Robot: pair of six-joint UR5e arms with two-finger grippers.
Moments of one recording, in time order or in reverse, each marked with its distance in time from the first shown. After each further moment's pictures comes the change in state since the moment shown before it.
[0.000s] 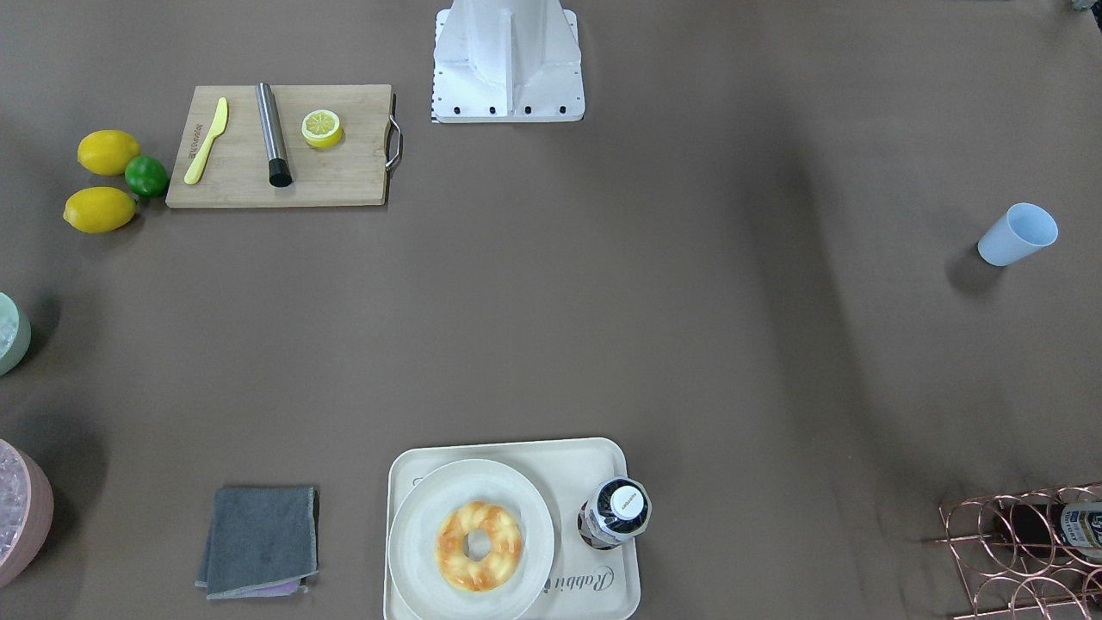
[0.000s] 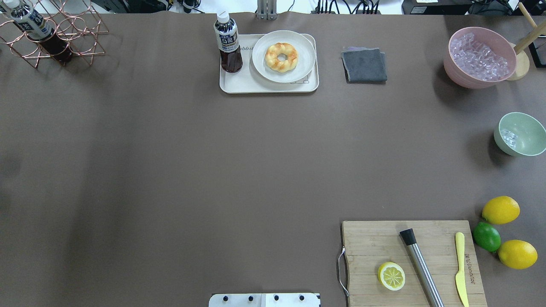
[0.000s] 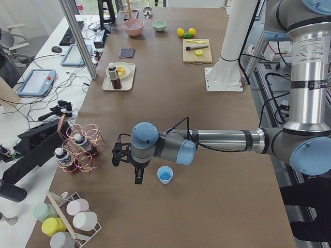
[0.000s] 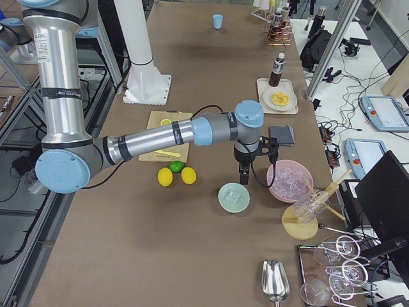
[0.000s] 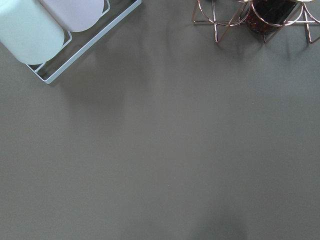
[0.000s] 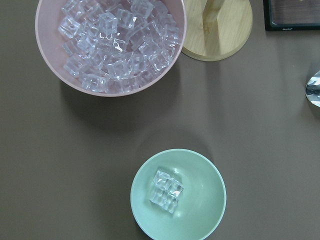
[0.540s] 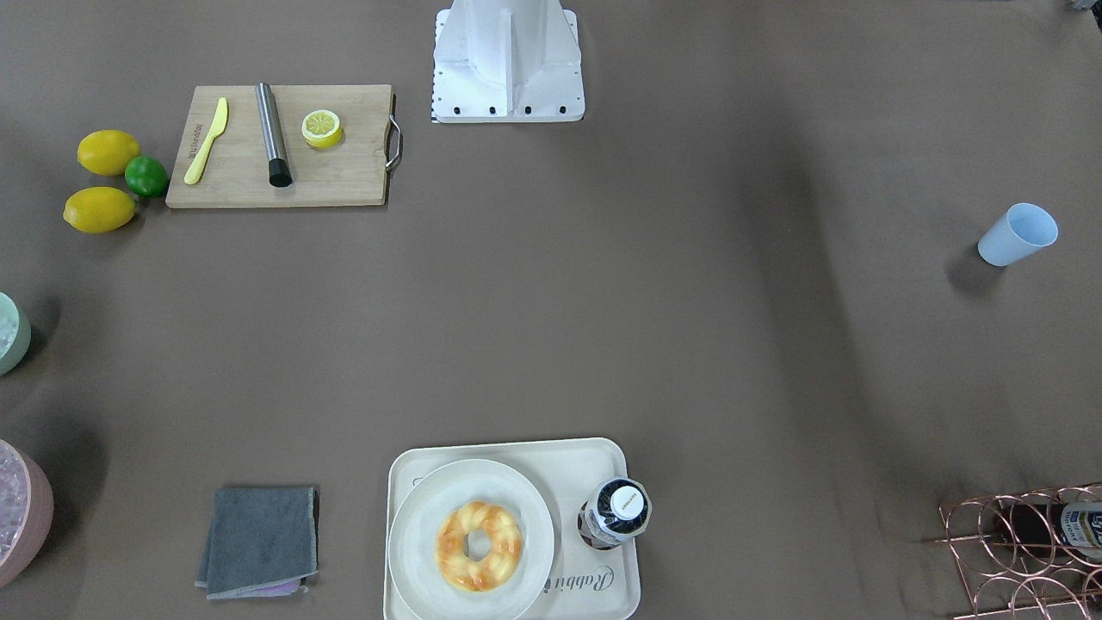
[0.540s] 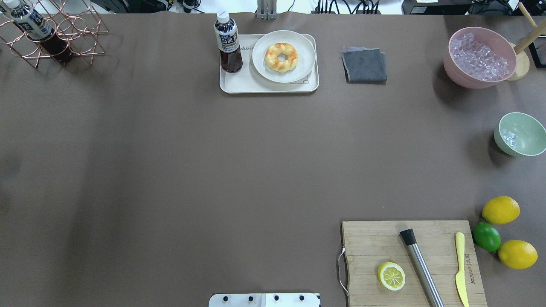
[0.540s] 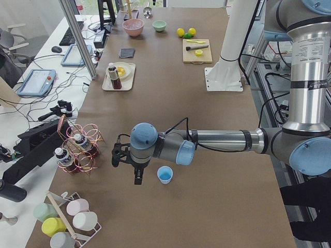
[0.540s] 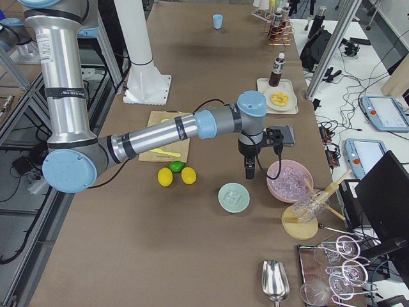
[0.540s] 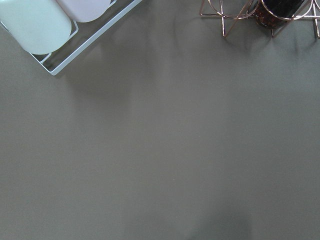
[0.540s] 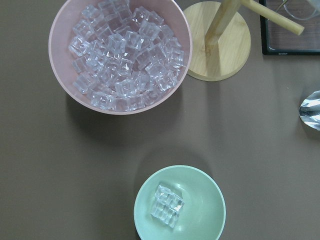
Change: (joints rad) left arm 0.000 -0.005 0.008 0.001 0.002 0.001; right arm -0.010 0.035 0.018 -0.007 -0.049 0.010
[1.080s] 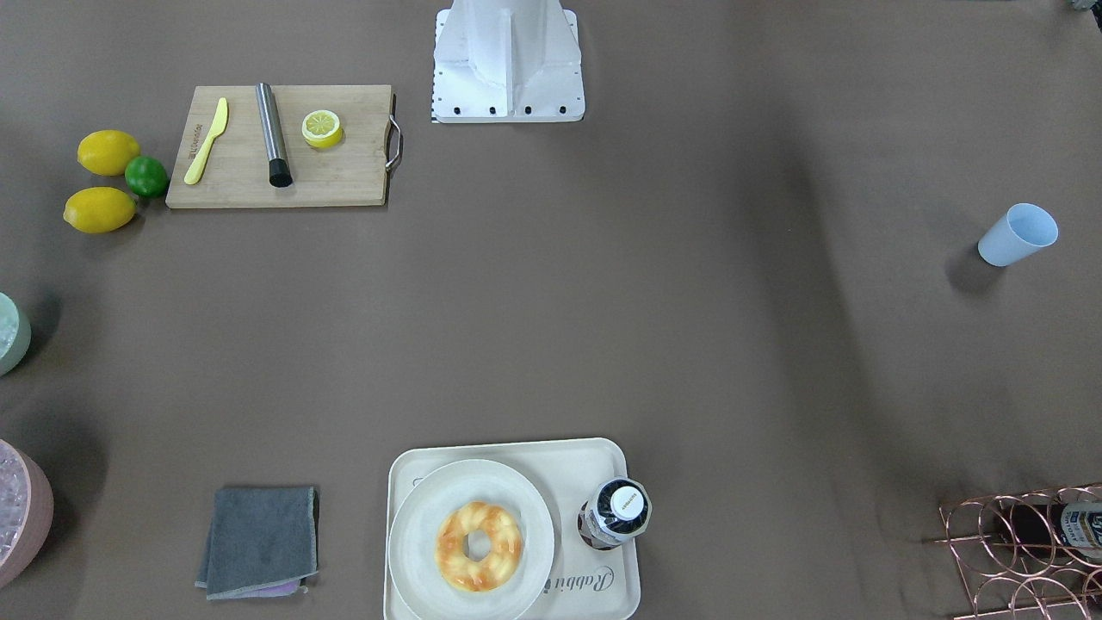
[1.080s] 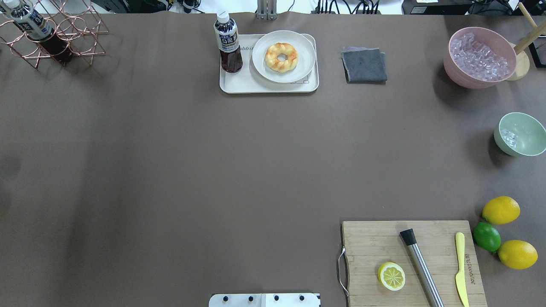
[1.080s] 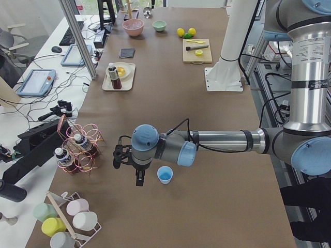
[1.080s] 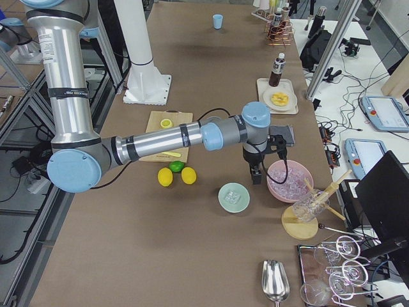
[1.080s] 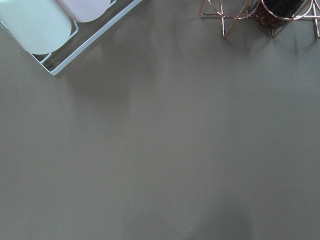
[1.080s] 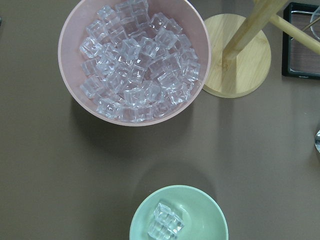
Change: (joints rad) left arm -0.001 0.010 0.000 -0.001 0.000 0.000; right arm -0.022 0.016 -0.095 0.127 0.005 -0.063
